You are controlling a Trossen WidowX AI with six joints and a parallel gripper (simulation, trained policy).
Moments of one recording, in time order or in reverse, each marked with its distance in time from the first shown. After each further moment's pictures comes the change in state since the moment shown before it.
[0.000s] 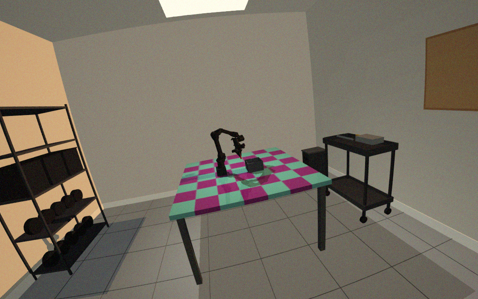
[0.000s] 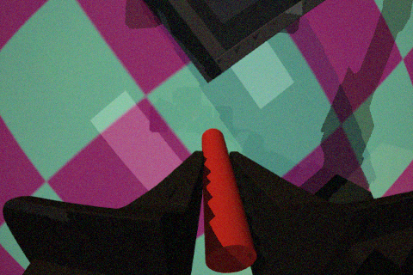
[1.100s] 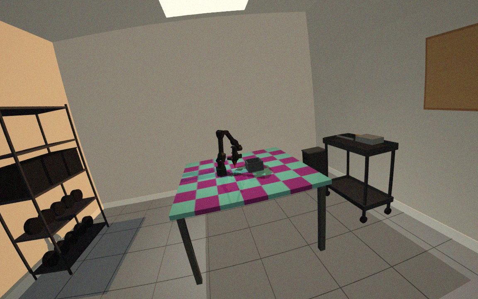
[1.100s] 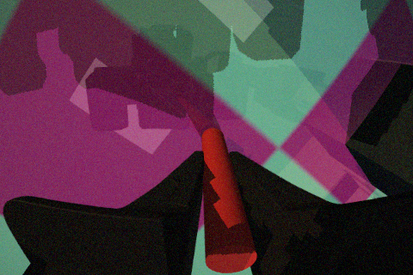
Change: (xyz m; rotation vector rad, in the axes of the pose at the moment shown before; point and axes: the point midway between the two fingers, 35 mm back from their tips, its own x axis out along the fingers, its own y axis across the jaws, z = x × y) arm 0.084 0.007 -0.101 0.217 0.252 -0.133
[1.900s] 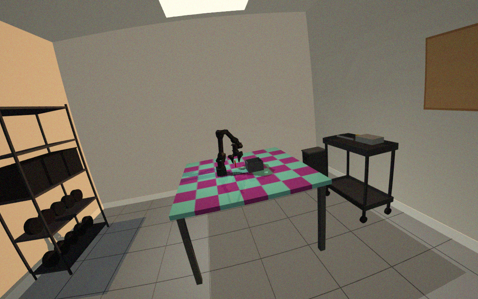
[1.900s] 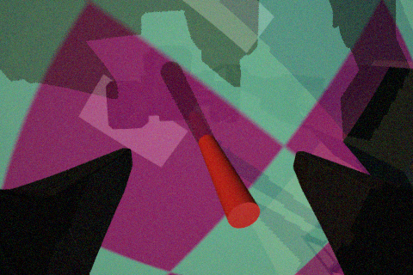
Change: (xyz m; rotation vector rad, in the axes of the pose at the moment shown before) arm -0.025 0.013 0.007 0.051 -0.059 0.022
